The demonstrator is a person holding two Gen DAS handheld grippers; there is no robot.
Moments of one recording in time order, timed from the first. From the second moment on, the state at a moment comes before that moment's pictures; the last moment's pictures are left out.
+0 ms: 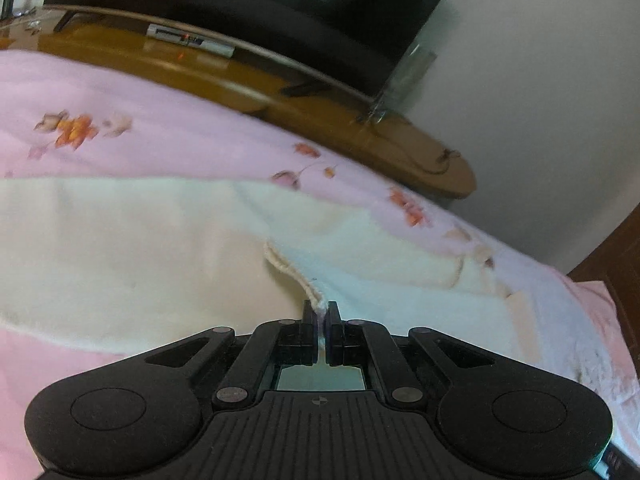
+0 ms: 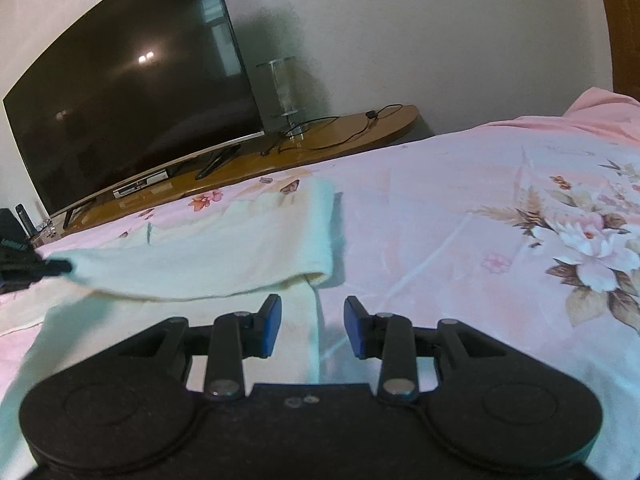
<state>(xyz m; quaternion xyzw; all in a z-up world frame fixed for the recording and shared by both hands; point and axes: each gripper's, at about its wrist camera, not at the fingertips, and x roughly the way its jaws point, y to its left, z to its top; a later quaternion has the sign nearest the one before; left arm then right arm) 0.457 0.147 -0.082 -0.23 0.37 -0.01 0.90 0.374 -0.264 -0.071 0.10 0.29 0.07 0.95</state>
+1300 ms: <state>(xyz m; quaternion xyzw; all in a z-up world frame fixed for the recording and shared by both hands) 0.263 0.362 -0.107 -0.40 0.22 0.25 0.85 0.391 -0.275 -0.073 0.13 0.31 0.06 0.94</state>
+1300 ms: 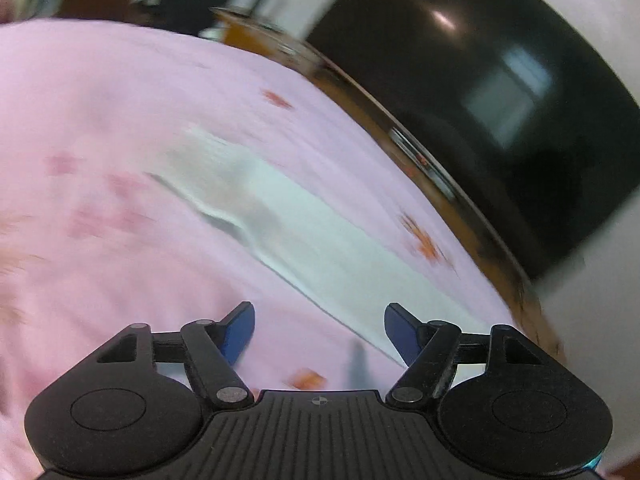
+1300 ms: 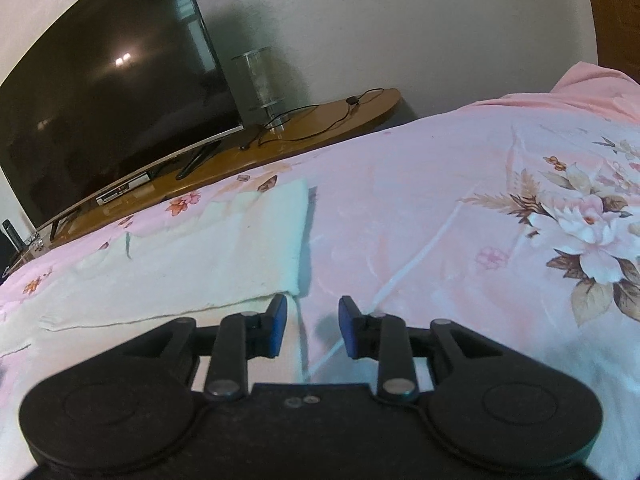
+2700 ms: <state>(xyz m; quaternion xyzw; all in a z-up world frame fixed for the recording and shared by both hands) 0.481 0.094 -0.034 -0.07 0.27 -0.02 0.96 0.350 -0.309 -0.045 0.14 0.29 0.03 0.95</state>
